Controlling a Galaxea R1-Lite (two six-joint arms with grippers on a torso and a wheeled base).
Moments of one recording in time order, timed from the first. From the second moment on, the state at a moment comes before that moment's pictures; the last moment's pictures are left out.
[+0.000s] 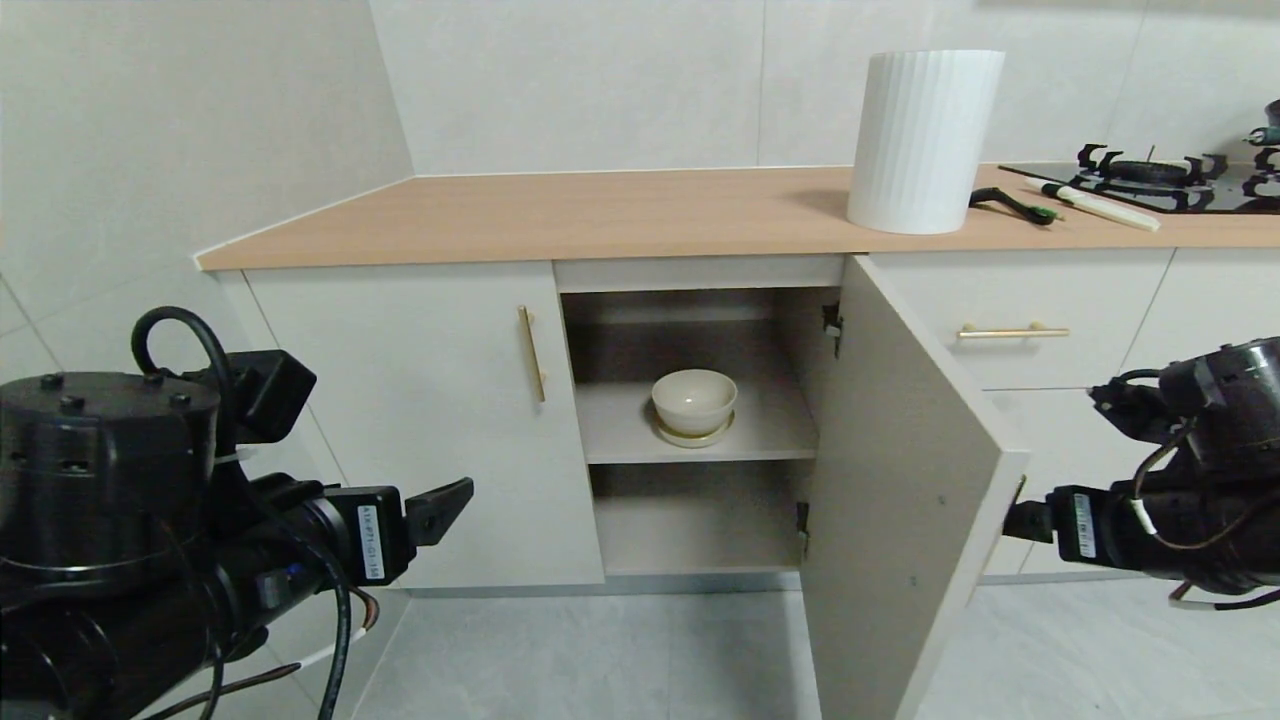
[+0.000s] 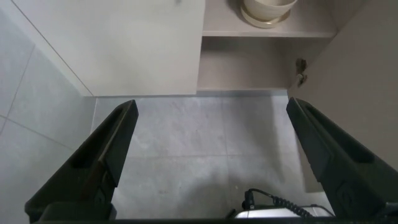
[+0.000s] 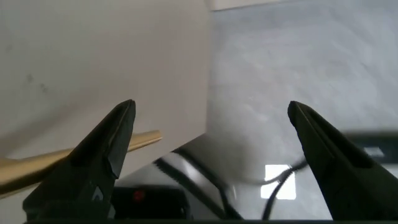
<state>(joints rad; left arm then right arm) -0.53 1.33 -0.62 -0.23 0.41 -0.31 0.27 1.51 -0.77 0.05 -0.07 0.34</state>
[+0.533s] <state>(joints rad) -0.53 1.33 -0.62 -0.23 0.42 -0.31 0.50 1.78 -0.96 -0.11 -0.07 0.35</state>
